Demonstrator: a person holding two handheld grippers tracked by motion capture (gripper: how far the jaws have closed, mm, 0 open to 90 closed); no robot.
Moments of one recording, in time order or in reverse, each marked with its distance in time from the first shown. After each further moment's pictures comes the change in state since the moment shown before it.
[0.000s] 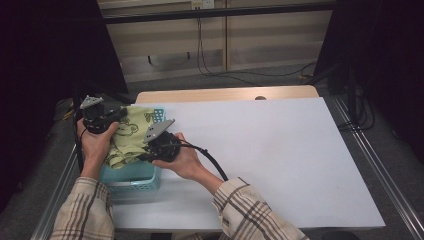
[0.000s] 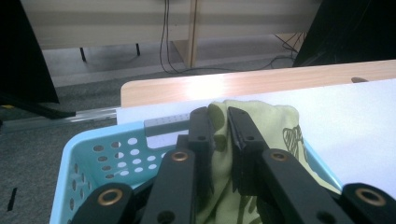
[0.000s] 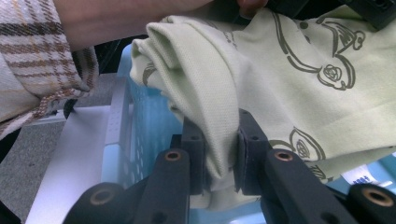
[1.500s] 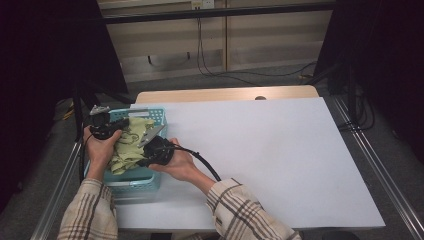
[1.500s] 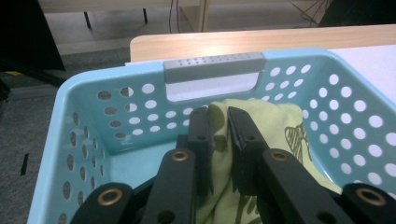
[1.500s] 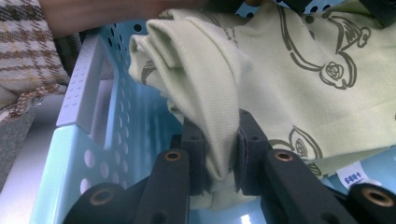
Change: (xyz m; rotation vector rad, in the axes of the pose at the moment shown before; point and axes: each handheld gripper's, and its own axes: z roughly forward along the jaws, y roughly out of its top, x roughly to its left) left arm 0.019 -0.034 0.031 0.118 0.035 -0.031; right arm -0.010 -0.018 0.039 0.108 0.026 0.023
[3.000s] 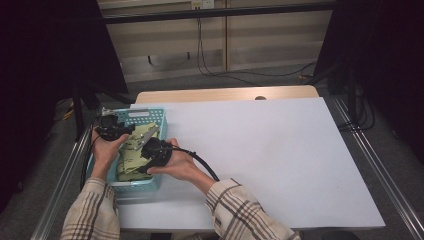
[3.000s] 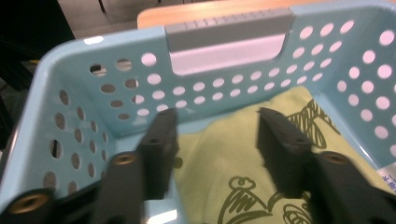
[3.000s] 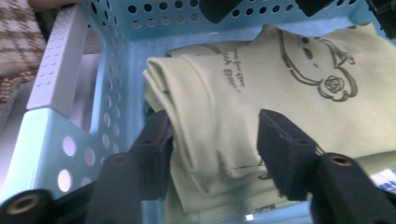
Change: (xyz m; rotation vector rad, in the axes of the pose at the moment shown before) left arm -0.008 -0.007 0.018 0.069 0.078 0.052; right arm 0.001 0.001 0.009 0.114 -0.011 -0.003
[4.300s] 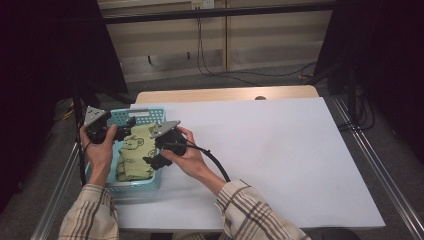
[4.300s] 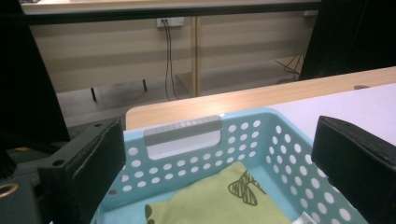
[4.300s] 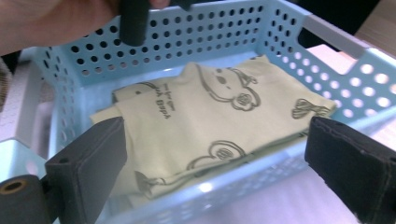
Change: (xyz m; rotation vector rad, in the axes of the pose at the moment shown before) left arm -0.017 0.003 -0.054 -0.365 -0.090 0.036; right arm -0.010 -0.014 -0.040 -0.184 -0.227 0.098
